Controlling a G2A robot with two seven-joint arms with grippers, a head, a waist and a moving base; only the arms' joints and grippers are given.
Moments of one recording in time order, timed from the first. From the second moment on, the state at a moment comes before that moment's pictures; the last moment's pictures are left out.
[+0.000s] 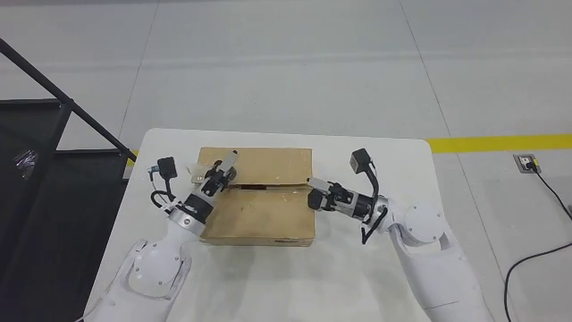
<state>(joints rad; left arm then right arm) 1.12 -1.16 -1.29 -1.64 0.00 -0.19 -0.17 -0.89 -1.38 1.33 -1.29 0.13 -0.17 0.99</state>
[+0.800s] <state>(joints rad) 1.08 -1.19 -1.21 -1.64 0.07 -0.18 -0.21 -0.91 -1.35 1.34 -1.29 0.17 -0.19 0.98</state>
